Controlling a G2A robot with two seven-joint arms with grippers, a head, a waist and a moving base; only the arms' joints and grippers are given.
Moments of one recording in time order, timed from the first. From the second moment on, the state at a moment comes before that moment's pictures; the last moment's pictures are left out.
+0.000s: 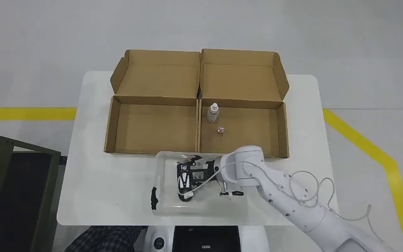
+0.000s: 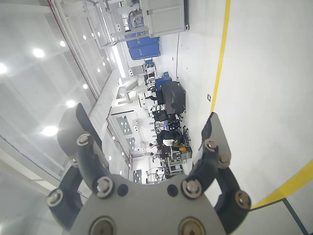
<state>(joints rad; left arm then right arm) -0.01 -0.37 -0.75 -1.25 2.03 -0.40 0.22 -0.92 -1.21 0.67 -1.65 -1.26 -0.79 0.53</state>
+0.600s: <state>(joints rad) -0.01 -0.37 -0.75 -1.25 2.03 -0.40 0.22 -0.87 -1.25 0.60 -1.54 -1.28 -0.79 0.49</state>
